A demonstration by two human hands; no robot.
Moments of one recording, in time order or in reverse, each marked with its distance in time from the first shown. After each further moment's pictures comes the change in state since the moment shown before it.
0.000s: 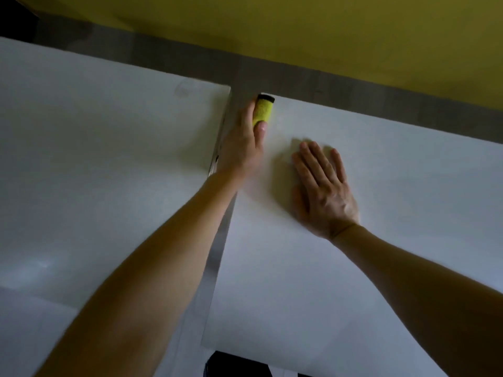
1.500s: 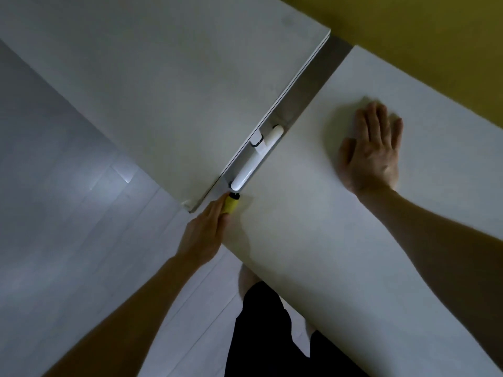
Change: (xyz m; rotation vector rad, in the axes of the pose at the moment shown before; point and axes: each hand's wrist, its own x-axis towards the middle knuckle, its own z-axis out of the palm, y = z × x) left_hand -0.382 -0.071 -0.047 0.058 -0.107 -0.374; right_hand 0.006 -0.012 -0.014 -0.107 -0.138 0.000
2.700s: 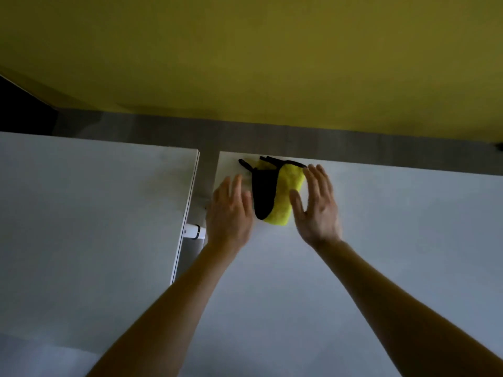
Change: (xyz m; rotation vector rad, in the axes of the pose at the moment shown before) left_hand 0.229 0.252 -0.006 0.219 0.081 0.382; right_hand -0.021 0.047 -0.056 0.380 0.336 0.455
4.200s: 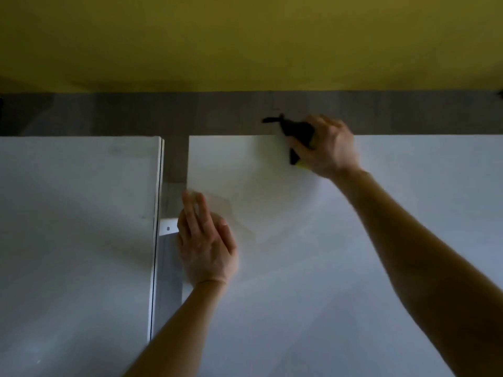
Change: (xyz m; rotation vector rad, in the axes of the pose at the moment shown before) left_hand -0.048 -0.048 0.061 0.106 0.108 -0.119; right_hand 0.111 0.067 0.013 -0.222 -0.005 -0.065
